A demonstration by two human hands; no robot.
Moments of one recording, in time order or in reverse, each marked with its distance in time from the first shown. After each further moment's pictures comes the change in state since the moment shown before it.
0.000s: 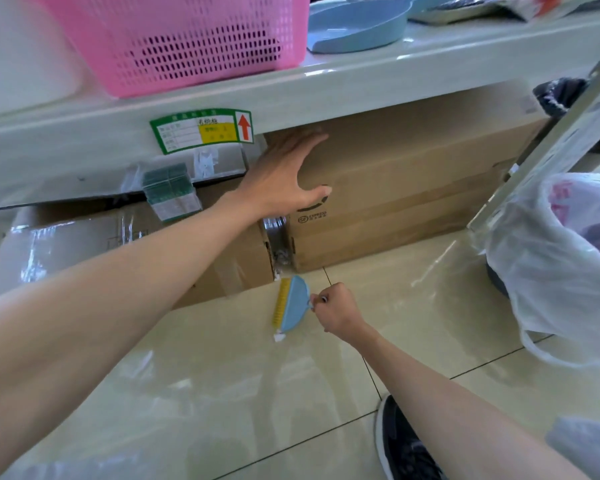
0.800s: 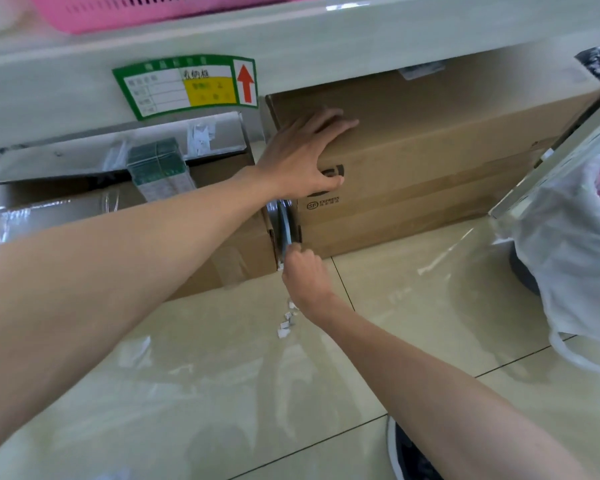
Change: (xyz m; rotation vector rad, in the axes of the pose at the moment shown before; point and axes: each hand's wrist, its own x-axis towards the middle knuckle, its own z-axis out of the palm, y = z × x) left_hand 0.025 -0.030 0.045 0.119 -0.071 0.116; right_hand 0.048 -0.059 0.045 -0.461 0.151 -0.330
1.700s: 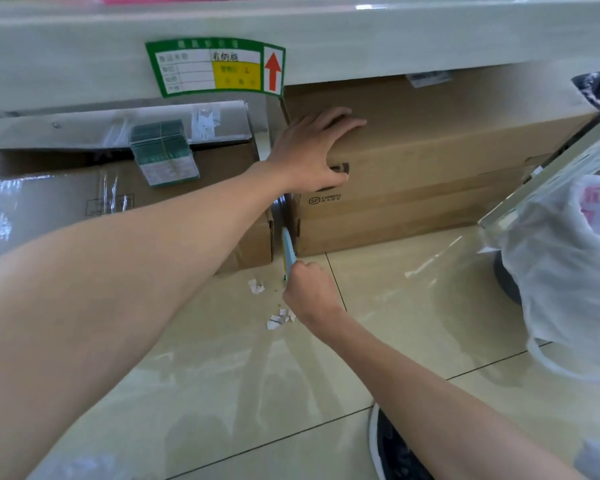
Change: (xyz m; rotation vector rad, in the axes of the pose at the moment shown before) left_hand -0.004 0.007 -0.002 -0.097 -0.005 -0.097; right_hand -0.037 0.003 -0.013 -0.083 -0.143 0.016
